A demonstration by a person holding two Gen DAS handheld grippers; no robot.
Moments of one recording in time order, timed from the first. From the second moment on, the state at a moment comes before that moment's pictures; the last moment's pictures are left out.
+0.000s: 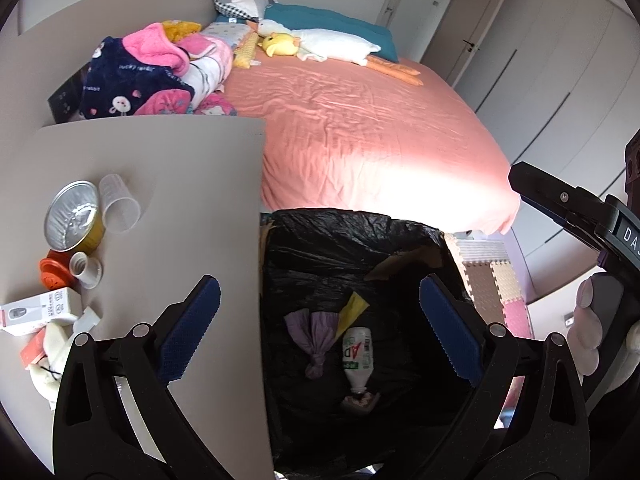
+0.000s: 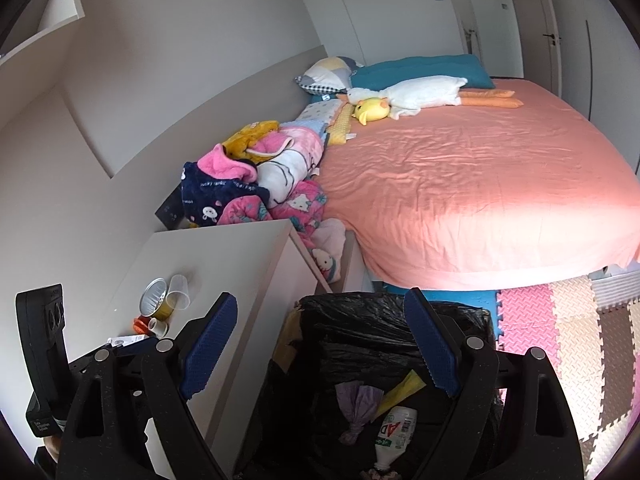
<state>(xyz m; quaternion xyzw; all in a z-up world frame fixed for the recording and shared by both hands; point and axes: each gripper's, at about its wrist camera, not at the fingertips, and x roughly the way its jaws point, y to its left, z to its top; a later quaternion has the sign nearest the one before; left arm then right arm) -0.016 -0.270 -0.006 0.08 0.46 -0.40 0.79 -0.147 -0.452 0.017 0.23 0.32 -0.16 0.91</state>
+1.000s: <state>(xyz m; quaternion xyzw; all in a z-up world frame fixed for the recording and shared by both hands) -0.016 -0.169 -0.017 0.05 0.45 -0.25 0.86 -0.091 -0.388 0.001 0.20 0.37 -0.04 0.91</state>
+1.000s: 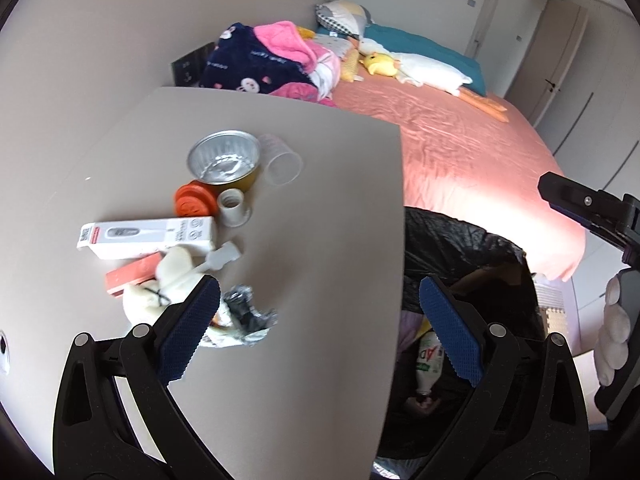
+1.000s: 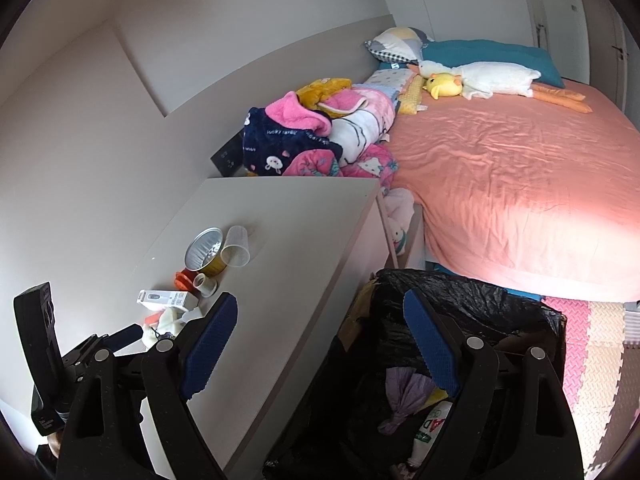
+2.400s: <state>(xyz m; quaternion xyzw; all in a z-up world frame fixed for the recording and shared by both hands) -0.003 -0.105 -0.063 0.02 0.48 -0.17 0.86 -0.039 -0.312 -0.033 0.14 0.44 0.05 0.89</state>
